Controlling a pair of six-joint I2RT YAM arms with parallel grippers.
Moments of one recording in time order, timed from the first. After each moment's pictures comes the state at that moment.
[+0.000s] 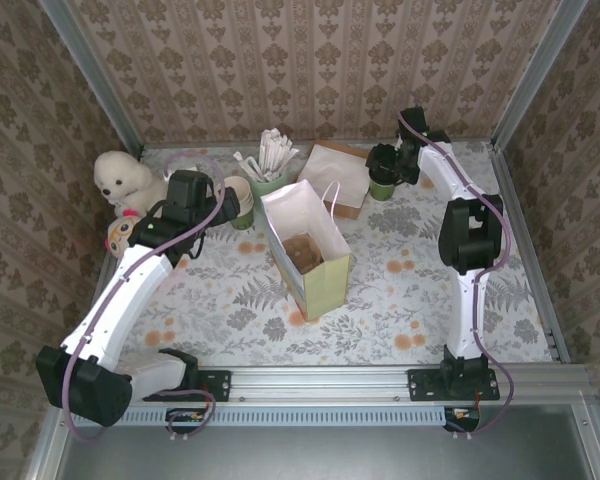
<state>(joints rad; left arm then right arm) -0.39 1.17 1.14 -0.67 -0.26 -0.50 0.08 2.25 2.04 -0.83 -0.14 0.44</state>
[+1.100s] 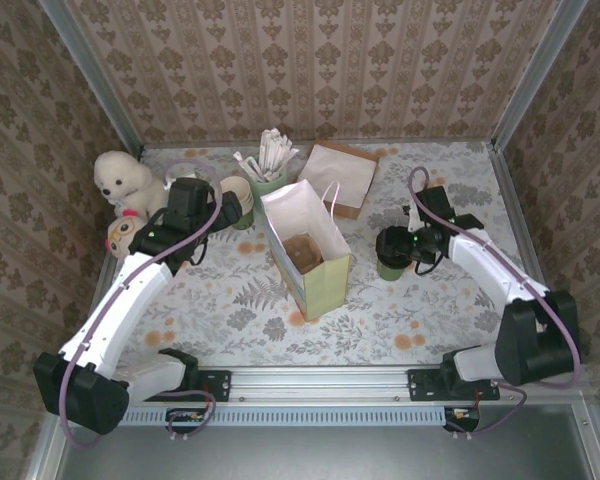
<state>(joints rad) -0.42 1.12 1.07 -0.64 -0.24 -0.59 0.16 1.34 0.92 -0.70 -0.25 0.35</state>
